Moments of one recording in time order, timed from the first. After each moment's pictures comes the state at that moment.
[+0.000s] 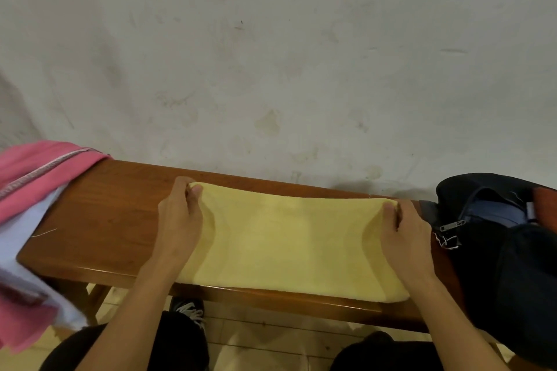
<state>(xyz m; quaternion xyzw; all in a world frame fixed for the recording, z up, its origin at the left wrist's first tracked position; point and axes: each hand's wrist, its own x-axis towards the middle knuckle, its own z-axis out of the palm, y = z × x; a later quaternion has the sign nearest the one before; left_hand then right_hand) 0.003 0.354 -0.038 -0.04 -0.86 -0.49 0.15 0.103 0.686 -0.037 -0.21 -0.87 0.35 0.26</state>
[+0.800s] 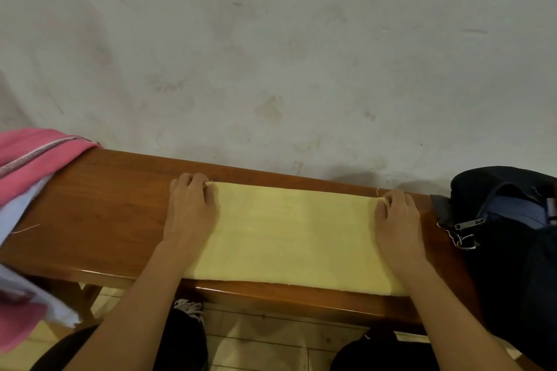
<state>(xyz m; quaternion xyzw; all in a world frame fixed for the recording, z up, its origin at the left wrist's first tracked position) -0.037 0.370 -0.075 -0.02 -0.93 -0.33 0.15 0.059 0.697 -0.074 -0.25 -0.91 0.27 0.21</state>
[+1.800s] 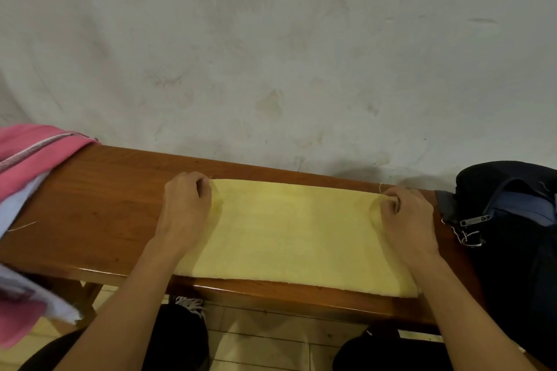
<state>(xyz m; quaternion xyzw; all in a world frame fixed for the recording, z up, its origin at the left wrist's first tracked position) -0.035 0.363 -0.065 -0.03 -0.92 -0.36 0.13 0.063 0.708 -0.064 -0.22 -0.91 0.26 0.23</state>
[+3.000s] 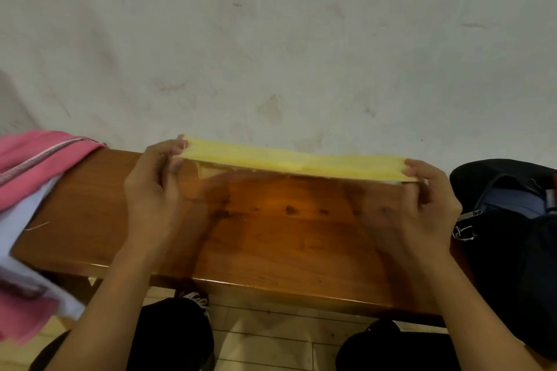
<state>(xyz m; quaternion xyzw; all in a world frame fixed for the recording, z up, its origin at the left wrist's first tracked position) -0.001 0.342 -0.010 -0.15 -0.76 -0.54 0.32 0.080 0.700 -0.041 -0.08 -0.79 0.38 0.48</state>
